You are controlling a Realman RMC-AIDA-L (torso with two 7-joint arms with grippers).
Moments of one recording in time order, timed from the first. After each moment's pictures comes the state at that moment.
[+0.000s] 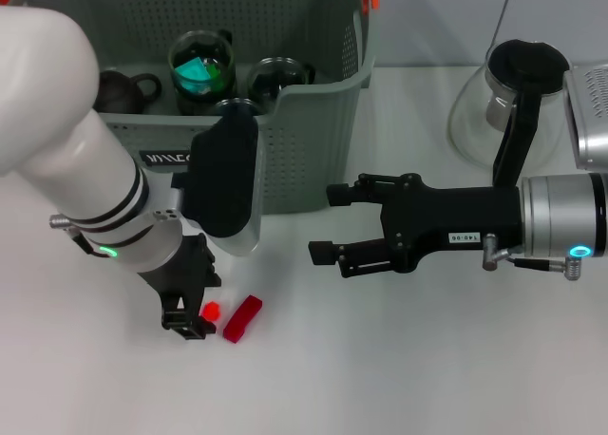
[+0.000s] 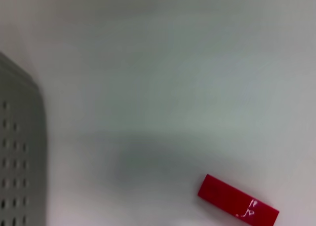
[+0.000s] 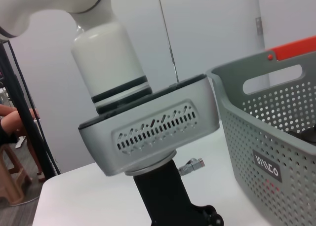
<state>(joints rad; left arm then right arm) -0.62 -2.17 1.47 1.20 2.78 1.49 -1.83 0.61 2.03 -1.35 -0.60 -1.49 -1.37 1.42</state>
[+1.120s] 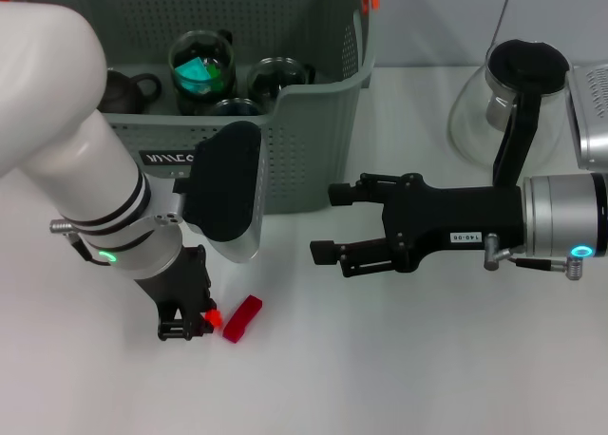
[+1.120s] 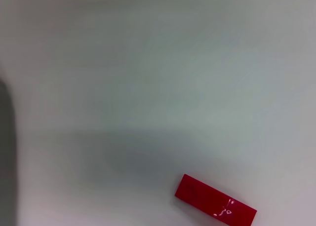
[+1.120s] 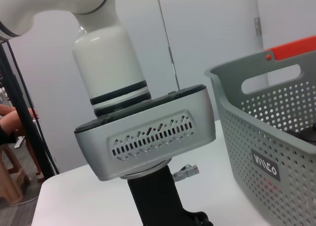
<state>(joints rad) -0.65 -2.17 1.47 1.15 2.77 1.52 -1.82 0.60 2.03 -1.35 -0.60 -1.49 -1.37 1.42</state>
